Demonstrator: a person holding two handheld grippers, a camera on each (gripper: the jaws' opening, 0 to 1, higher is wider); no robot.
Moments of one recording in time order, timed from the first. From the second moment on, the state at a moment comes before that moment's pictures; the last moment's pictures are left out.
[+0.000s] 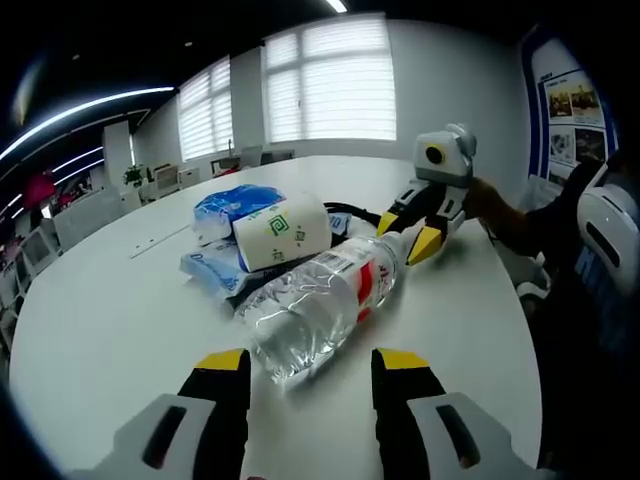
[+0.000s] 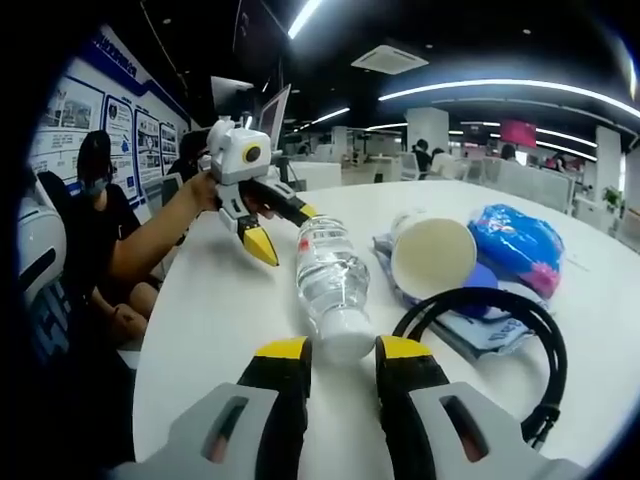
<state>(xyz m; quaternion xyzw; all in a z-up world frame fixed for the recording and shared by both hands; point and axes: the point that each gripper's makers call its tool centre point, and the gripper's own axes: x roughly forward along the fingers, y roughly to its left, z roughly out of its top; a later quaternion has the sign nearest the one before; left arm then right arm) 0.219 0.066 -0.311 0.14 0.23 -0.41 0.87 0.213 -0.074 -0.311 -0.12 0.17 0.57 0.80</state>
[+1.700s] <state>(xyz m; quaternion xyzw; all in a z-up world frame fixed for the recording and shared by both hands) 0.215 0.060 -0.316 0.16 0.22 -0.40 0.88 0.210 -0.070 -0.303 -0.11 0.16 0.57 0.80</state>
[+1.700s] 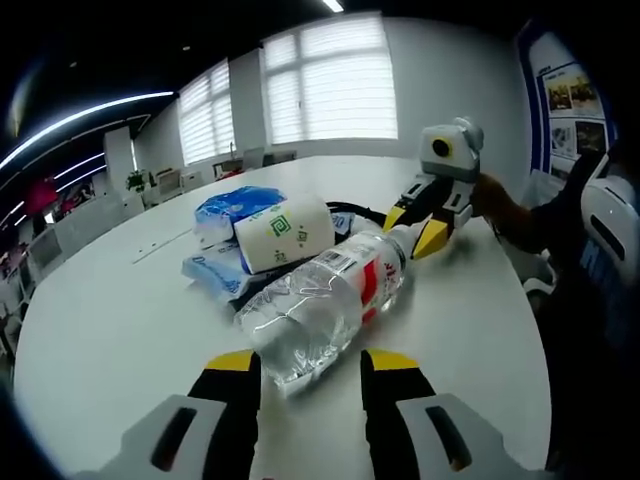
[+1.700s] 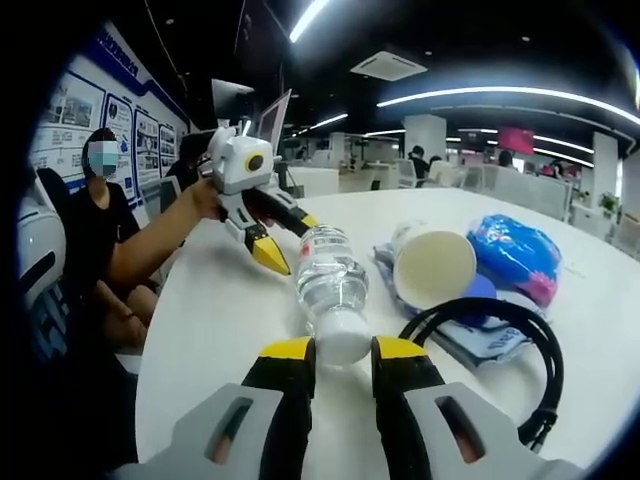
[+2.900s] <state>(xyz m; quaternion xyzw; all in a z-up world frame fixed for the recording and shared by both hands) 0.210 0.062 -0.315 0.16 0.22 -0.40 0.87 0.204 -0.067 -0.267 -0.11 0.12 0.57 0.80</state>
